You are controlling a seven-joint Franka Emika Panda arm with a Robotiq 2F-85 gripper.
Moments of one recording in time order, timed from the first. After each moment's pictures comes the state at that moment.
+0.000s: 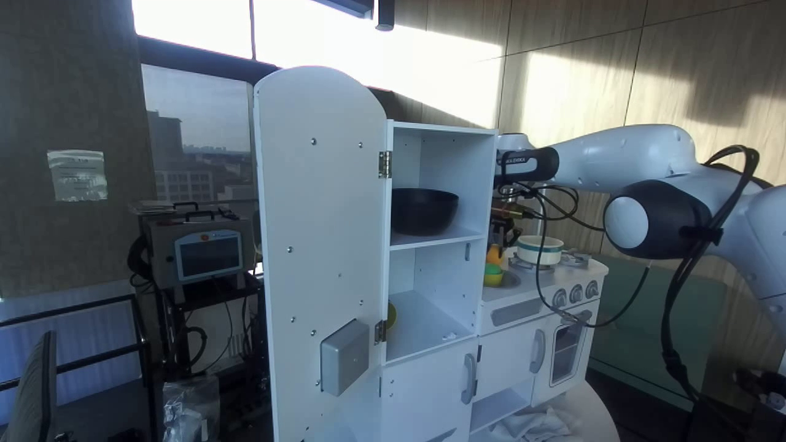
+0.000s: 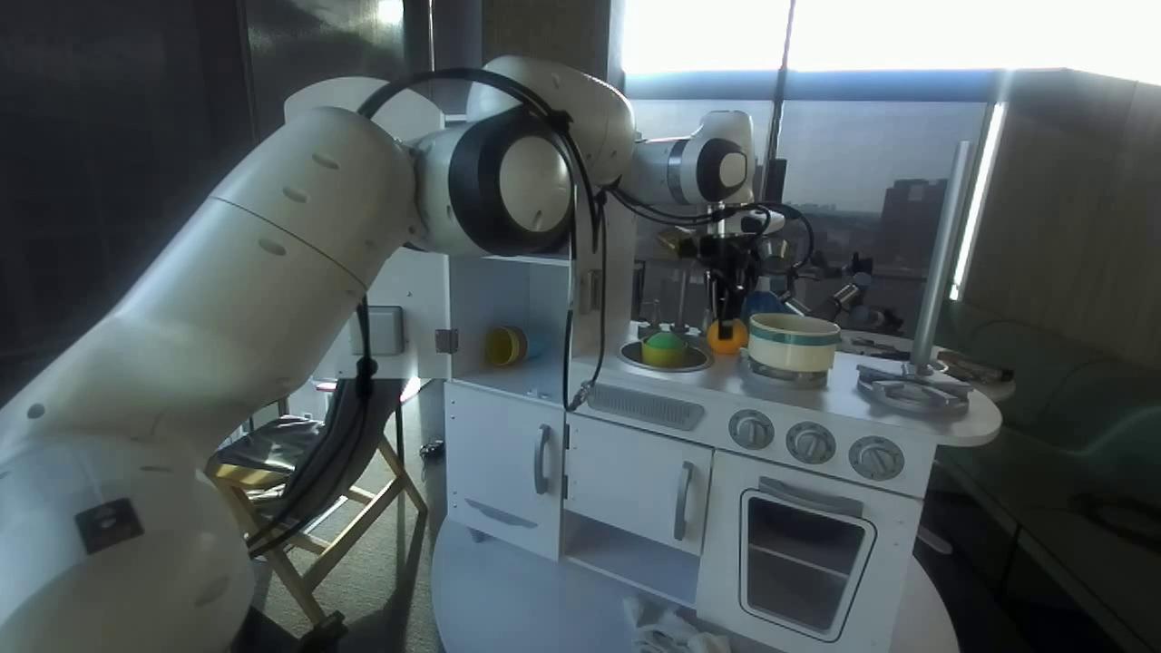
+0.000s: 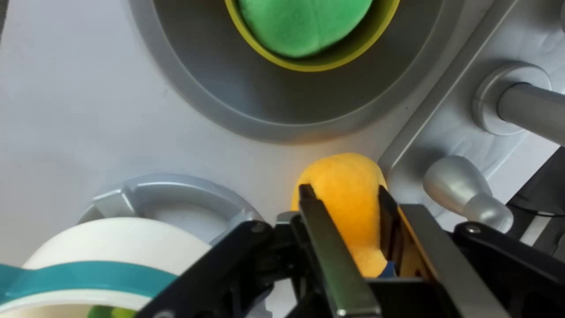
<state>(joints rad) -0.14 0.68 -0.14 -0.98 0.03 1.81 0.75</state>
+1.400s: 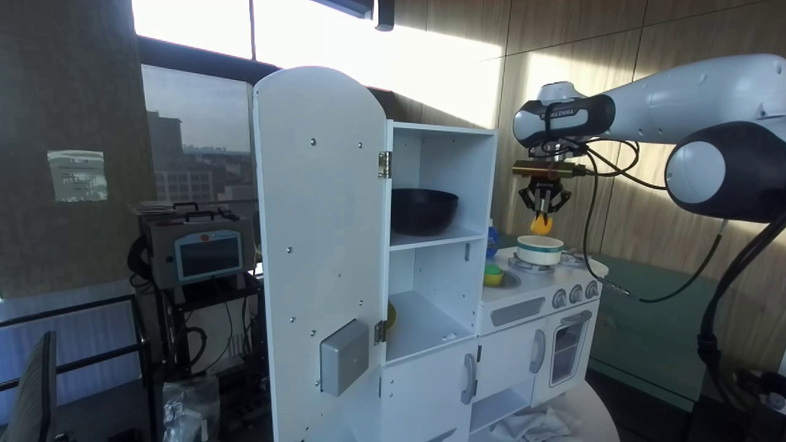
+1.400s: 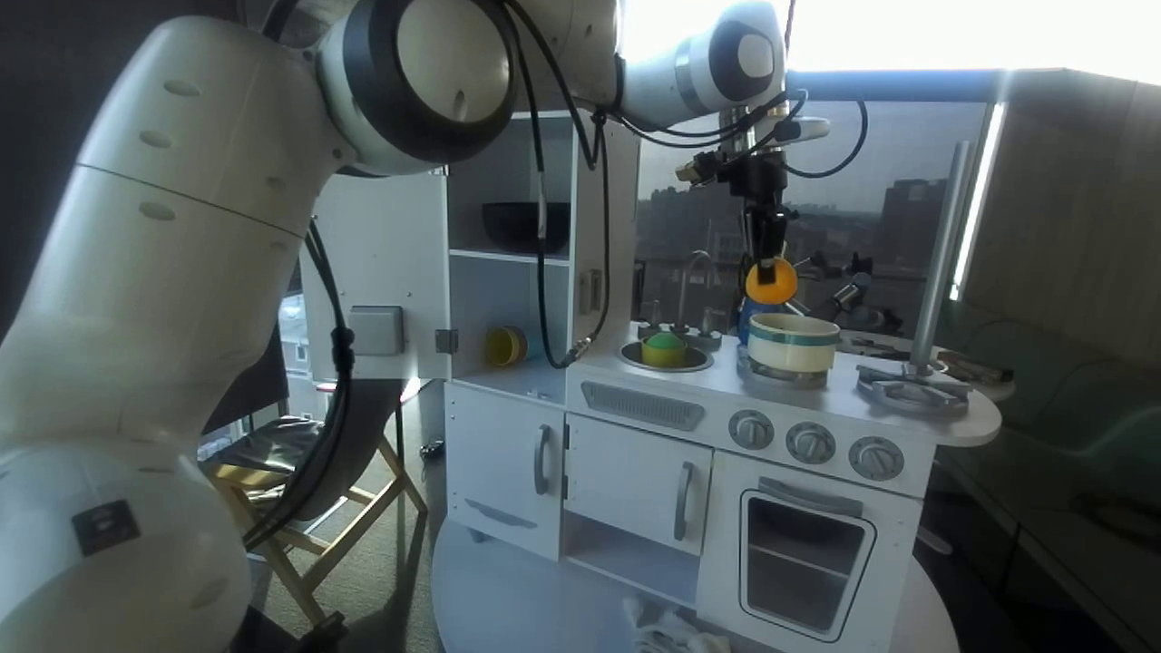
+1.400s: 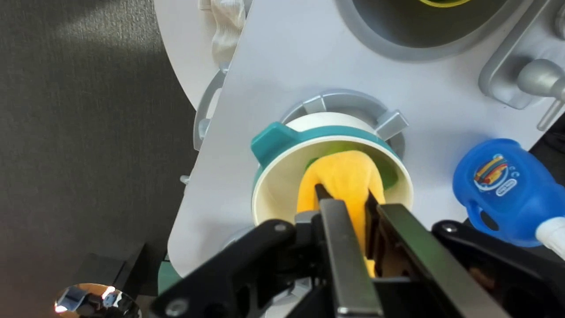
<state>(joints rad) -0.15 0.39 -0.22 -1.17 -0.08 1.71 0.75</state>
